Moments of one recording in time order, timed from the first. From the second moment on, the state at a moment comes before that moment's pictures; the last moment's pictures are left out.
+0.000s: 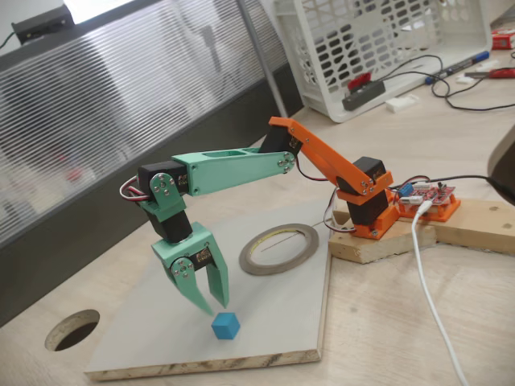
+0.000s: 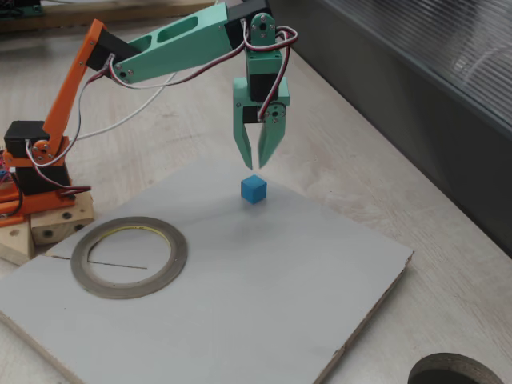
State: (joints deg) arm -37.4 54.7 37.5 105.9 101.4
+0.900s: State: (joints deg) arm -38.6 51.6 37.6 114.0 111.3
